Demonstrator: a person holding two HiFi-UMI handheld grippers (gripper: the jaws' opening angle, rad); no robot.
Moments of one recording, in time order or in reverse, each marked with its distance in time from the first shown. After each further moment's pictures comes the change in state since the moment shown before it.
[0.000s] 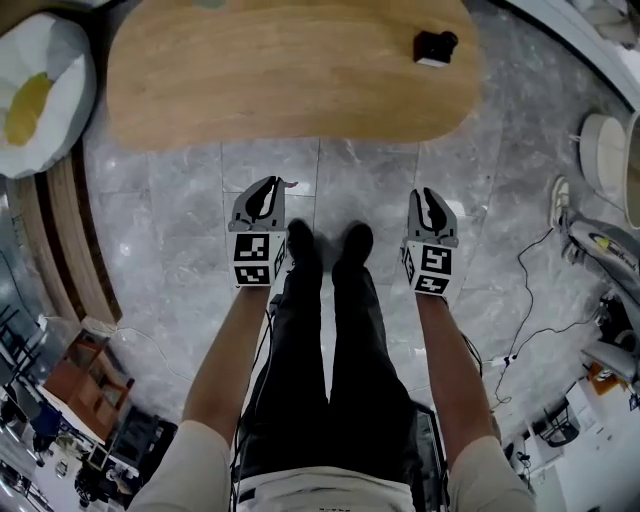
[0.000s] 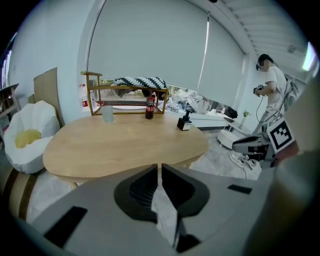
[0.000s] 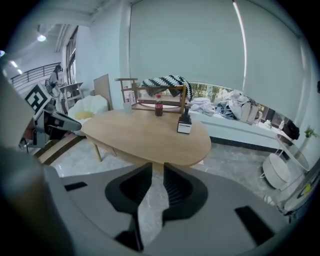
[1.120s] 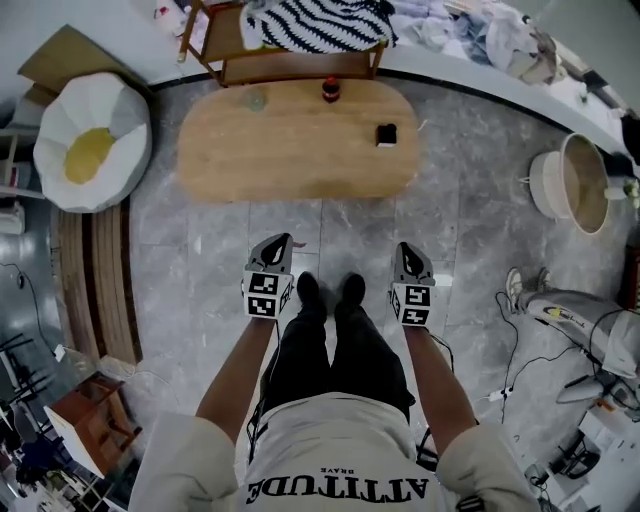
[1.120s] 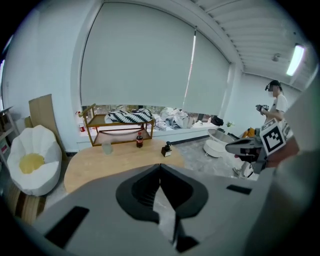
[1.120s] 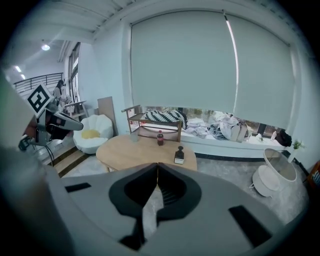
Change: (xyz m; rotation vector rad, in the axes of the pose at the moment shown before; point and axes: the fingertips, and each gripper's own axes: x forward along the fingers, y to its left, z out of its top) left arm -0.200 -0.060 0.157 0.080 -0.068 -0.070; right arm -0.204 0.007 0.141 0.028 -0.126 -0.002
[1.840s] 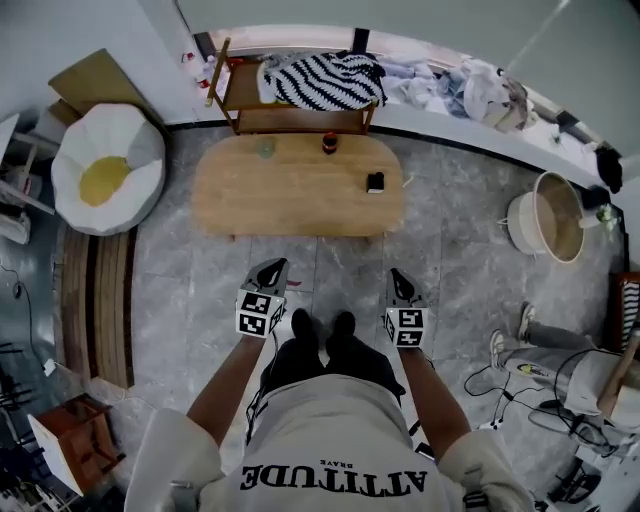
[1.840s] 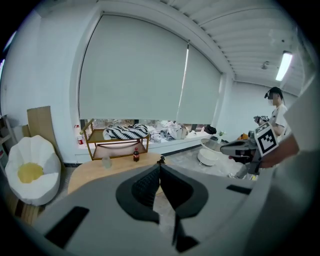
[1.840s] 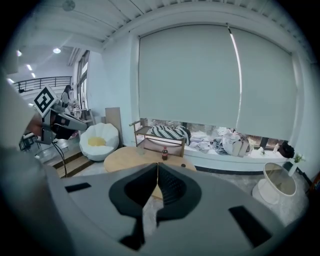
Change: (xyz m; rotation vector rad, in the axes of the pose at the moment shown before) left arm -0.095 -0.020 0.074 0.024 -0.101 -0.056; right arm -0.085 0.019 0.086 -0.048 -0.097 0.038
